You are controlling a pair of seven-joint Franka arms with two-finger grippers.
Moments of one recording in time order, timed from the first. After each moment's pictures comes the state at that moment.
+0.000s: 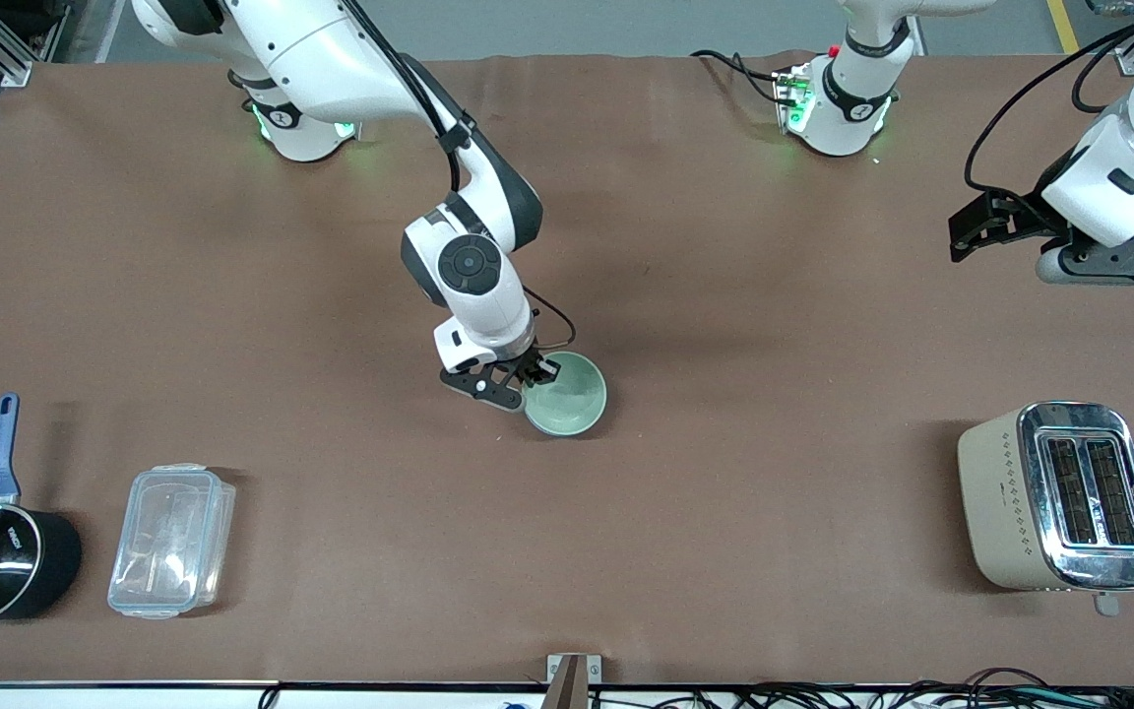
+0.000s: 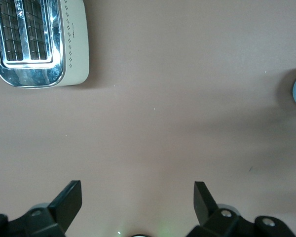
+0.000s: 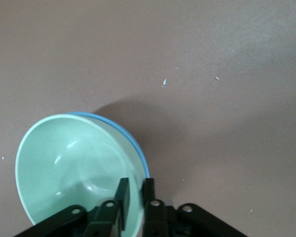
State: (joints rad) left arm -0.07 0.02 -0.10 -1.54 0.02 1.51 -0.10; right arm 0.70 0.65 -0.02 -1.62 0.07 2.37 1.03
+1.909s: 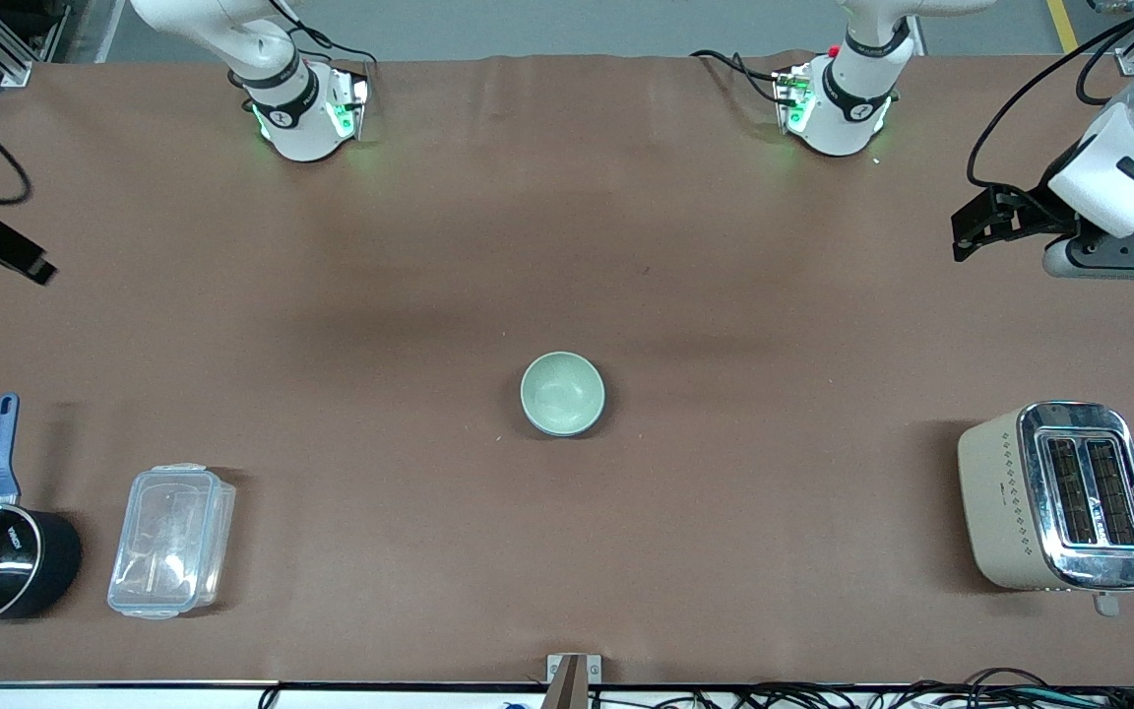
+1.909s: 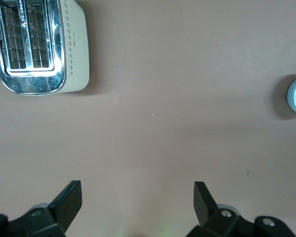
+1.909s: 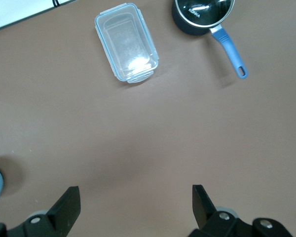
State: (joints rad) left arm -0.07 0.02 -0.10 -1.52 0.02 1.51 -0.10; right arm 0.16 0.02 -0.22 -1.41 -0.04 1.45 0.28
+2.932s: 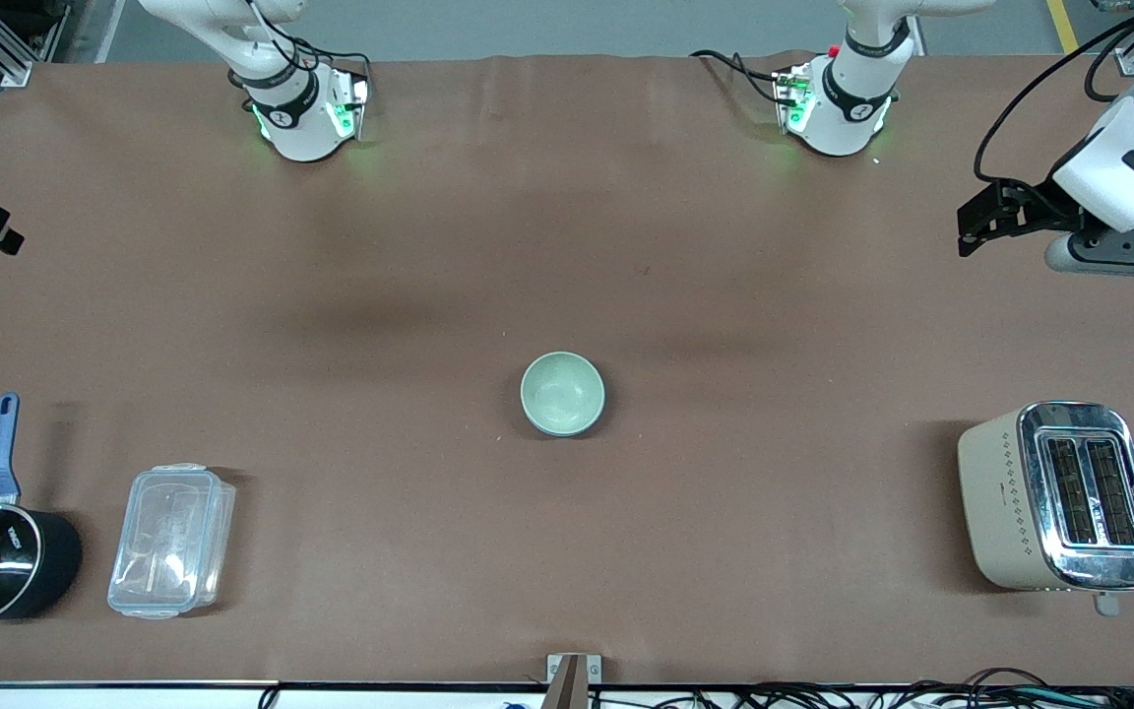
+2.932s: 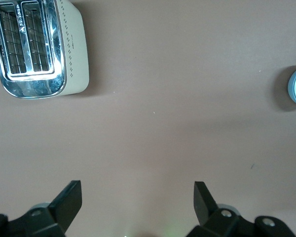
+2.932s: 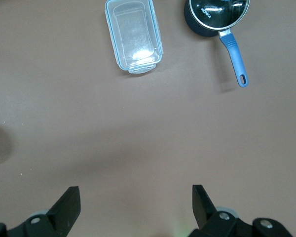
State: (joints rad) left arm -0.07 0.01 -0.10 -1.52 0.02 1.50 -0.04; right arm -0.04 0.02 -0.03 -1.40 -0.03 1.42 0.13
